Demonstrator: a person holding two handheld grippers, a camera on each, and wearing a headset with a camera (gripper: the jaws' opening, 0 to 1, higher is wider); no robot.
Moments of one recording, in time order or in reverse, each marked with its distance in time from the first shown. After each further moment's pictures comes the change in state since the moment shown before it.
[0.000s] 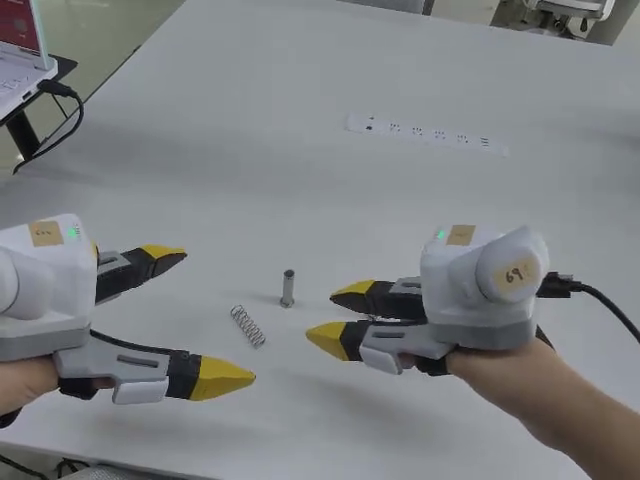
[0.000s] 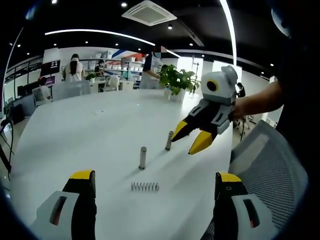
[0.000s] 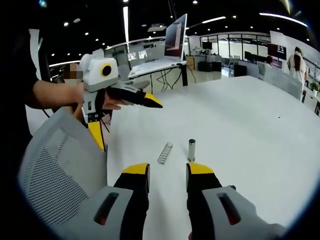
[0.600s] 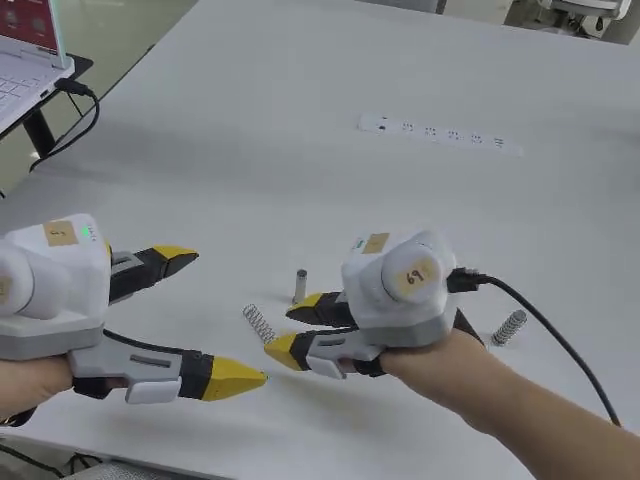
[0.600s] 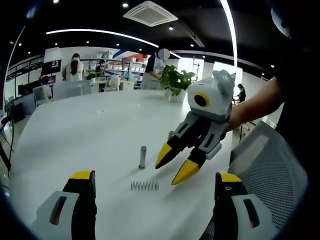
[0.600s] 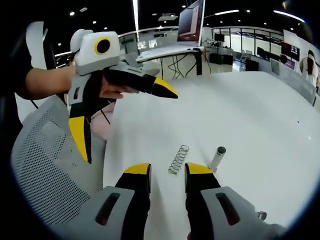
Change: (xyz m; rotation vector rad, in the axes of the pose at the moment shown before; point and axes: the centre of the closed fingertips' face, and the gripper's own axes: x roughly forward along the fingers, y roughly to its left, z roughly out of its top) left arm -0.002 0.000 -0.002 -0.010 -0.005 0.002; right arm 0.060 0.022 -0.008 -0.057 0.100 0.070
